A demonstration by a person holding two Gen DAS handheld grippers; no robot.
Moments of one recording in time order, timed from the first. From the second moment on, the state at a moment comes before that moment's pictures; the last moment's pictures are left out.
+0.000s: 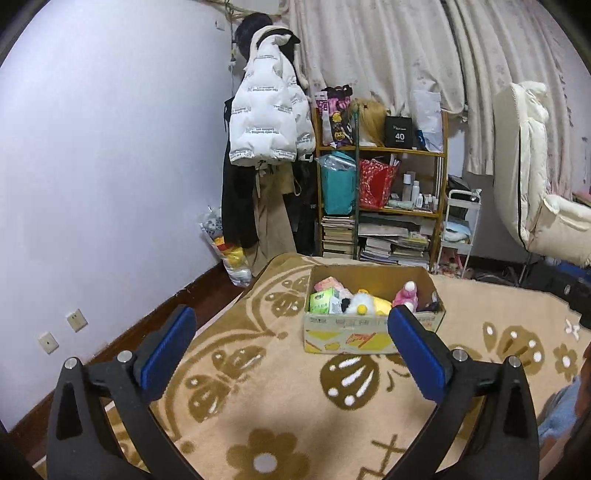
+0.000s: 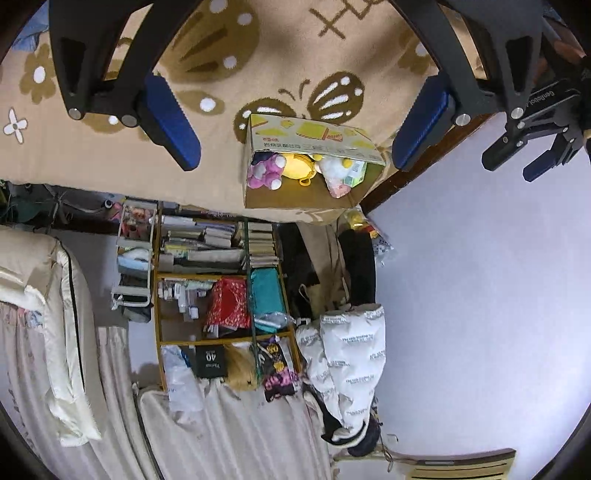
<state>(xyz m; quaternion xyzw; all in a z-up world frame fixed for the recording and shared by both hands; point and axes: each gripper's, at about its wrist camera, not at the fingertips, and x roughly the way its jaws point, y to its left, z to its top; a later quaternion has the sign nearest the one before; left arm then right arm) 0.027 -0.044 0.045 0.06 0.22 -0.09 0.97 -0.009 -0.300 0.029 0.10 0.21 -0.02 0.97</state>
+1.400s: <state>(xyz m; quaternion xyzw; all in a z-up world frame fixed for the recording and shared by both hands) 0.023 -0.029 -0.021 0.07 0.25 -0.08 0.96 -0.007 -0.286 -0.006 0.06 0.23 -0.04 0.97</state>
